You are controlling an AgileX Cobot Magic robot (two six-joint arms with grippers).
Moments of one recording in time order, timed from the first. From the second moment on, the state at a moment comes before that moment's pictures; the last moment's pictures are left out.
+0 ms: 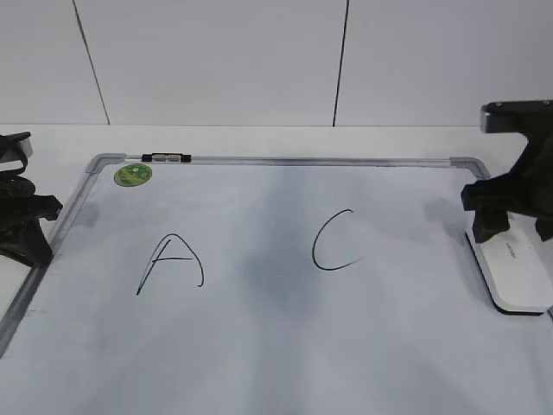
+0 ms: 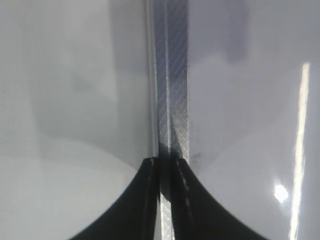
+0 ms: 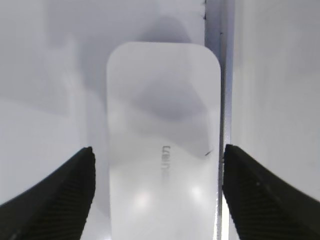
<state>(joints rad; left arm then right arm) 0.00 1.90 -1.12 -0.37 0.80 0.29 0.16 1.69 -1.07 -0.20 0.80 0.29</state>
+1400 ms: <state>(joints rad) -0.01 1.38 -1.10 -0.33 0.80 0.30 0.16 1.25 -1.19 -0.01 0.87 -0.04</state>
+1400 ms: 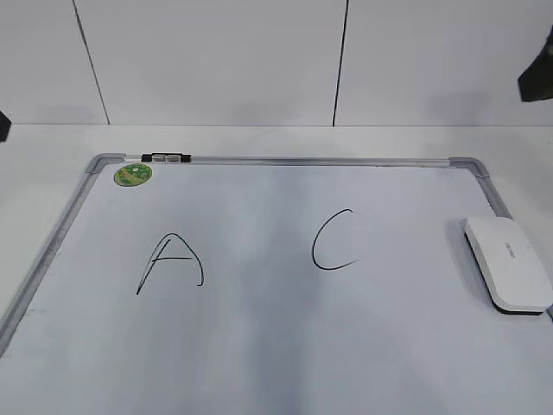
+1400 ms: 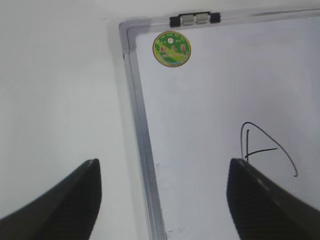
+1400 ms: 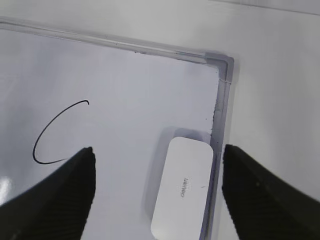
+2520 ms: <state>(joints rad) -0.01 0.37 -0.64 -0.32 0.95 0.22 0.16 0.38 -0.72 0.03 0.98 -0.10</state>
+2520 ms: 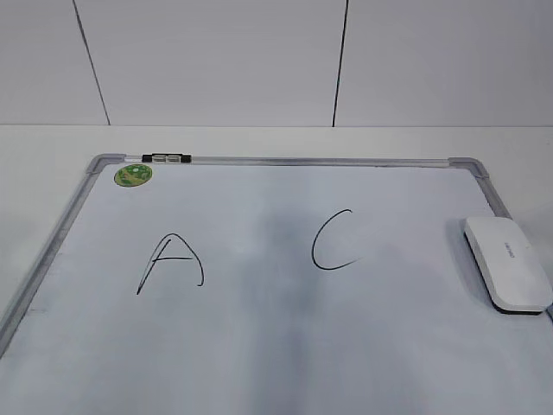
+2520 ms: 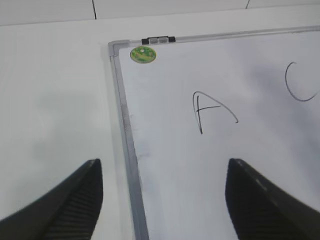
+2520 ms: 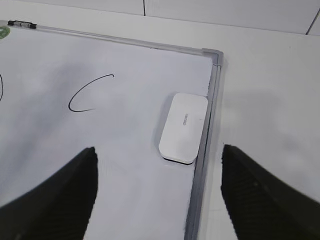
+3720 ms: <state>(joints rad) -0.02 0.01 -0.51 -0.06 1.11 0.03 0.16 -0.02 -0.50 0.04 1.14 -0.11</state>
